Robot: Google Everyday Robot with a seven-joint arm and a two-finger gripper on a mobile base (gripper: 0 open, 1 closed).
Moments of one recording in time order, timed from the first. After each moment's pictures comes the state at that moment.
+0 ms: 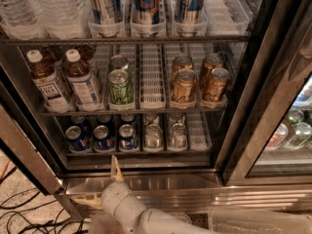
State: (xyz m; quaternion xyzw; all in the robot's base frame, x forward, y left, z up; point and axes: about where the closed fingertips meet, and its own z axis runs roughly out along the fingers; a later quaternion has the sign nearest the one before) arm 0.498 0.180 0.594 -0.33 0.63 0.22 0.67
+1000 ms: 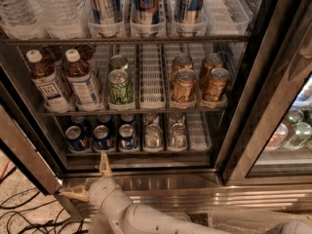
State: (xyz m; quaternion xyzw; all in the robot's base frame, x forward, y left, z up) arm 0.518 0.220 0.595 -0.31 0.63 0.23 0.67
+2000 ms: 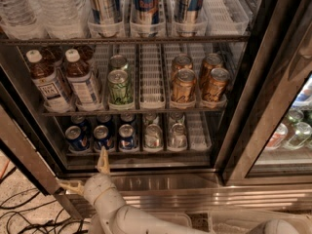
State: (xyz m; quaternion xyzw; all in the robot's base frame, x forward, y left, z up) arm 0.537 0.225 0.603 -0.27 0.63 0.18 0.70
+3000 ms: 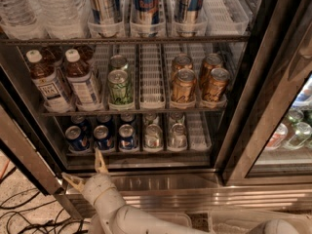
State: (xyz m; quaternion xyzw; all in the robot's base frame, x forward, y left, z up) arm 0.537 0.226 0.603 -0.27 0.63 0.18 0.70
